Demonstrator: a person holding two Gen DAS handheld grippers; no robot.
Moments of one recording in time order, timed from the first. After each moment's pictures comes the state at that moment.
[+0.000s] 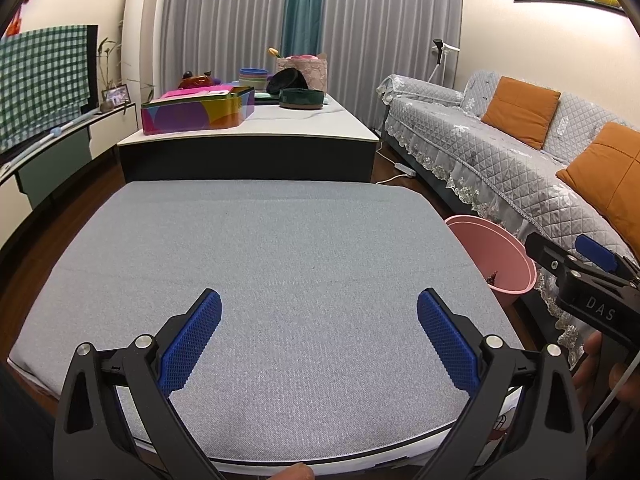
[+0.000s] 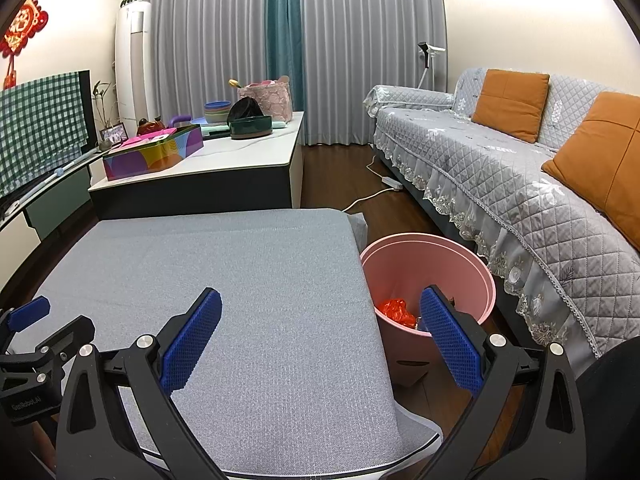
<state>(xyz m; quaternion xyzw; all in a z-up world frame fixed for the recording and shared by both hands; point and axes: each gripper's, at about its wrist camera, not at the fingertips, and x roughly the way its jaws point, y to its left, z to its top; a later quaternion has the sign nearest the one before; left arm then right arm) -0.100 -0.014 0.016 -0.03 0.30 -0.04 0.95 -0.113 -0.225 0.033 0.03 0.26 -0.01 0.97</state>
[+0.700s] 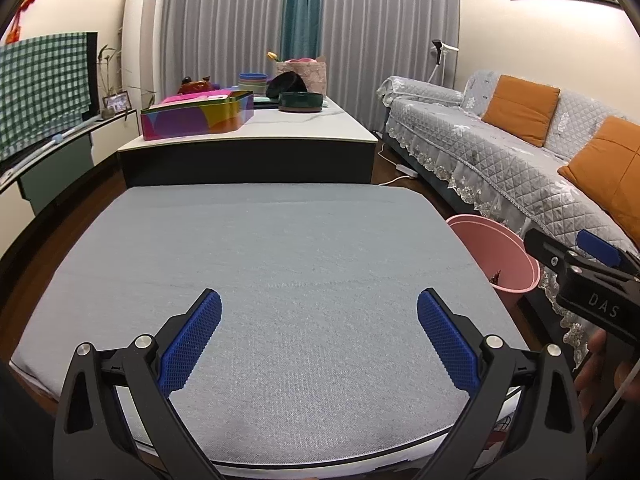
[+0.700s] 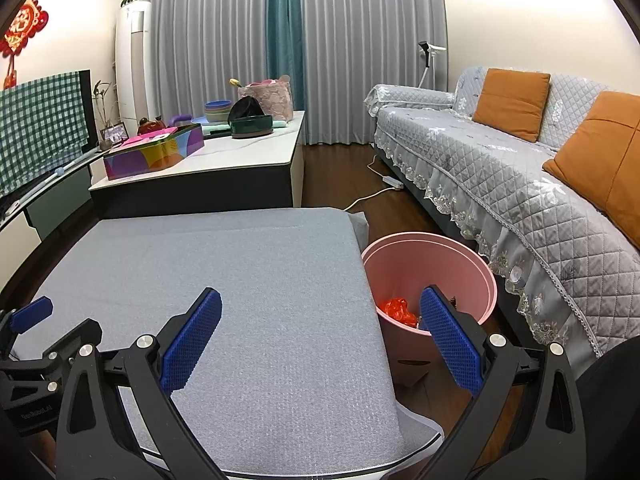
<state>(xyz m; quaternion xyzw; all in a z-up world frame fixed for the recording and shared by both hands) -0.100 -0.020 0.016 -0.02 0.29 -0.03 0.96 -0.112 -0.223 0.033 0.03 0.26 -0.01 0.97</state>
